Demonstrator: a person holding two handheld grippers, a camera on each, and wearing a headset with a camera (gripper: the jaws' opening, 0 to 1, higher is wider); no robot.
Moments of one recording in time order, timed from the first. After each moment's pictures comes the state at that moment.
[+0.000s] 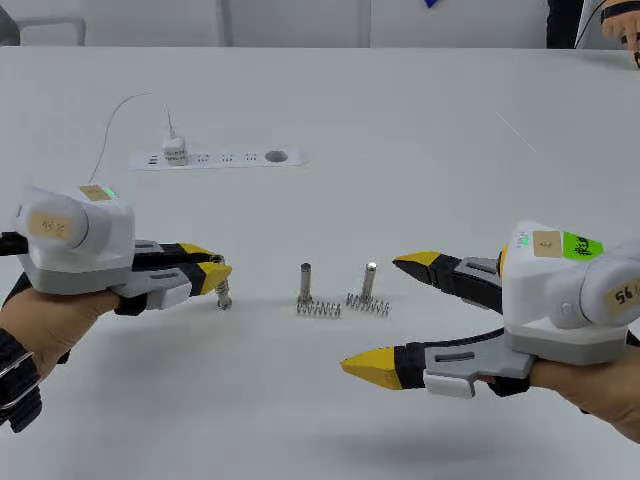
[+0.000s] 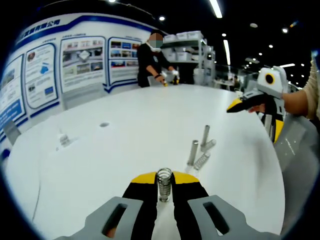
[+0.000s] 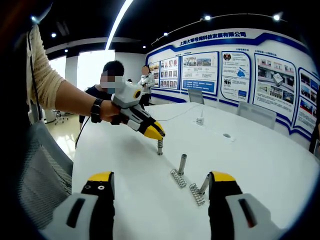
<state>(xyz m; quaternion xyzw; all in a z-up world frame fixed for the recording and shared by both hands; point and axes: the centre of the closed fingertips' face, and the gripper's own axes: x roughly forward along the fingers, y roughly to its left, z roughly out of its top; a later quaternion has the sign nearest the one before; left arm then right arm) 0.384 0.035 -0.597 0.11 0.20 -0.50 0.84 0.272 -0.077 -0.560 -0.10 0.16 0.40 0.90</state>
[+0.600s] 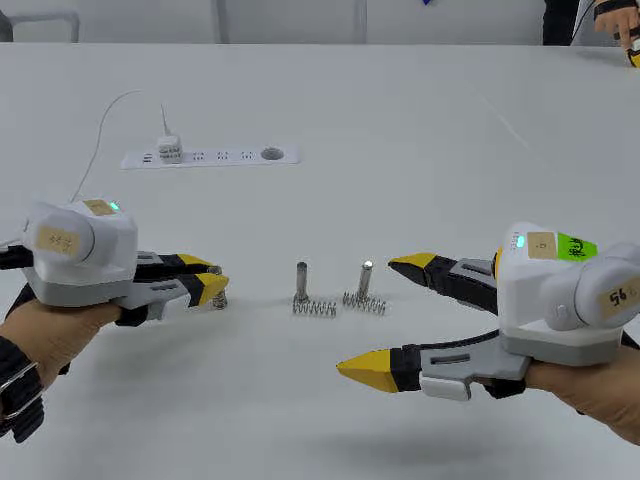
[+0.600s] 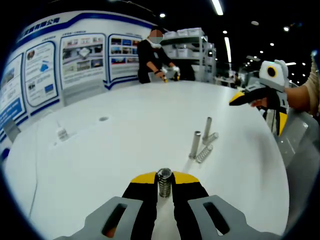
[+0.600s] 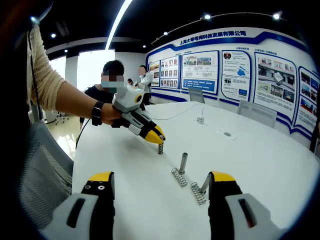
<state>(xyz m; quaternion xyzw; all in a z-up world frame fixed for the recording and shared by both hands) 0.383 0.036 -0.612 0.12 0.21 -0.49 0.84 0.271 -0.076 -0.563 -0.10 0.16 0.40 0.90</state>
